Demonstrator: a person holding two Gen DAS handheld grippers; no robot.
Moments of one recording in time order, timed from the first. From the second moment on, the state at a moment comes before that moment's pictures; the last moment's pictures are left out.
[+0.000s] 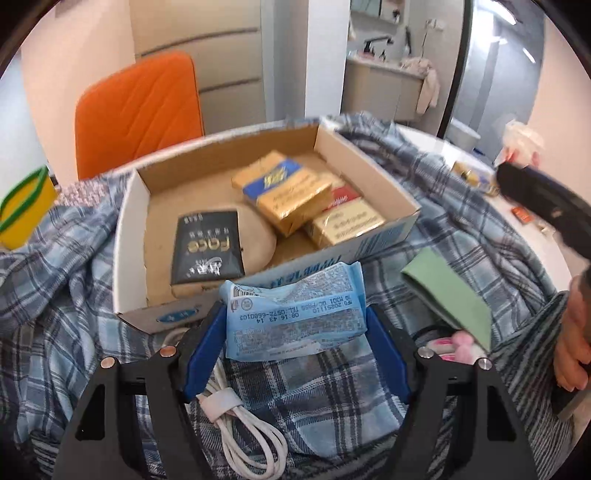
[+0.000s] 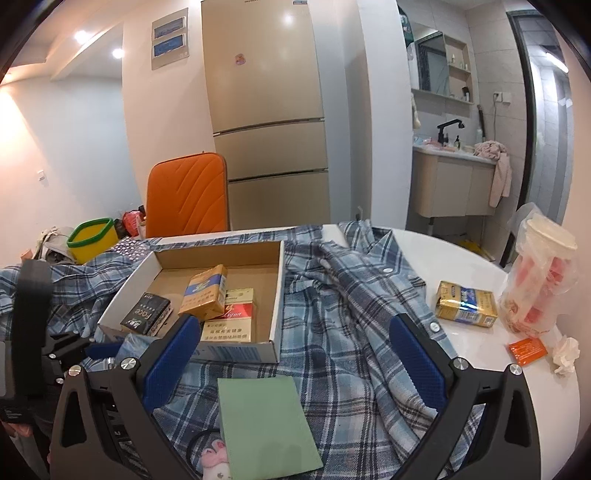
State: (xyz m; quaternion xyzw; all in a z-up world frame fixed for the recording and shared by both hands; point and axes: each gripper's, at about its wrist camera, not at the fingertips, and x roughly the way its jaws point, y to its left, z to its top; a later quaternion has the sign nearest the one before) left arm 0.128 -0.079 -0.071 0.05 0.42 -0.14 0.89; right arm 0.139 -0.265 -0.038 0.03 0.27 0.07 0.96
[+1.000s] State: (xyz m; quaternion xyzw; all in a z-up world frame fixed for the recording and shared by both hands) left arm 0.078 -0.064 -0.028 0.04 0.26 -0.16 0.95; right arm 0.187 -0.247 -0.112 0.03 0.50 0.14 0.86
